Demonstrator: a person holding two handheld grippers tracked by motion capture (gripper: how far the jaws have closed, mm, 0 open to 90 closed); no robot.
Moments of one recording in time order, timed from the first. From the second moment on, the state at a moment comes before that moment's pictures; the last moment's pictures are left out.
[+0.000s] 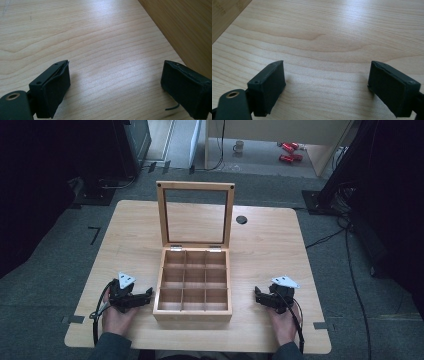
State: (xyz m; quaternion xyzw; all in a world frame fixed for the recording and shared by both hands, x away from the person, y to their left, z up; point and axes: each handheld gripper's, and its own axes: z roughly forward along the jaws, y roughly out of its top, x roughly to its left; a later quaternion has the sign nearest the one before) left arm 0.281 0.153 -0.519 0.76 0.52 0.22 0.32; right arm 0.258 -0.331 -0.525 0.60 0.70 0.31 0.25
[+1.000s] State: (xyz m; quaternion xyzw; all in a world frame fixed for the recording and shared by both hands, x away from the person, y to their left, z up) left arm 0.278 0.157 -0.496 0.76 0.51 0.23 0.33; right arm 0.240 -0.315 -0.485 0.54 0.71 0.34 0.31
